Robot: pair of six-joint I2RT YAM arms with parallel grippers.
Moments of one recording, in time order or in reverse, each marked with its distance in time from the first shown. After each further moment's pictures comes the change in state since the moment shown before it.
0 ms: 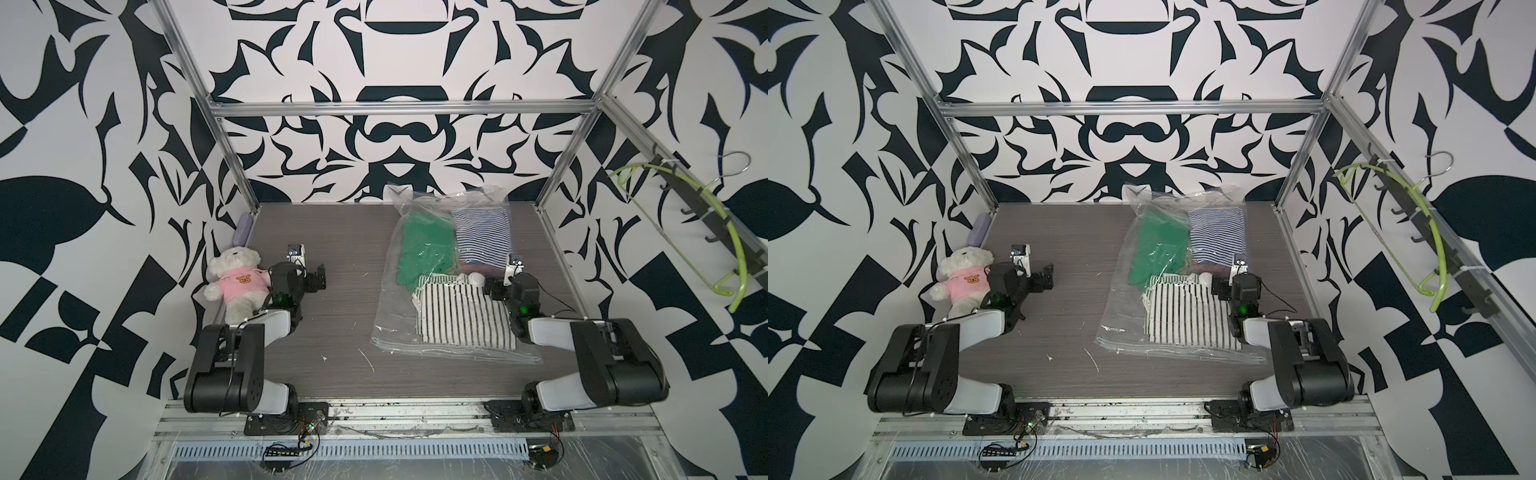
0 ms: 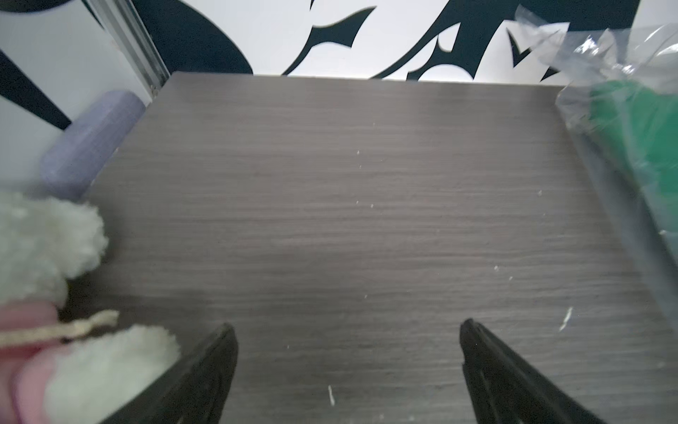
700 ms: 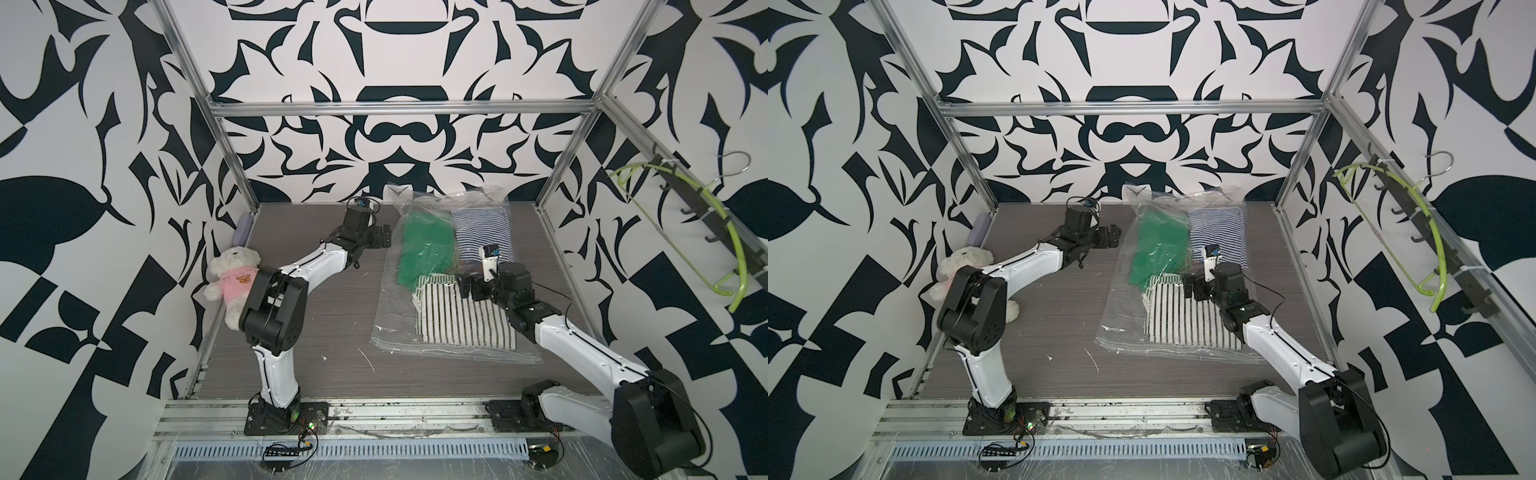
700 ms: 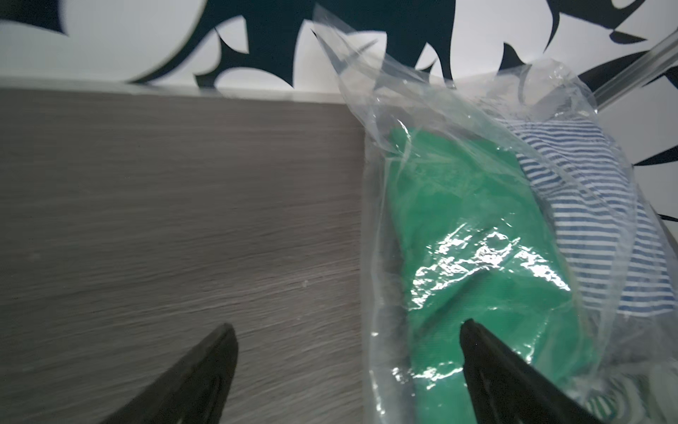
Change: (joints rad) left arm -0.396 0.548 0.844 -0.497 0.004 -0.332; right arm 0.256 -0.262 0.183 -0.570 -0.237 0.132
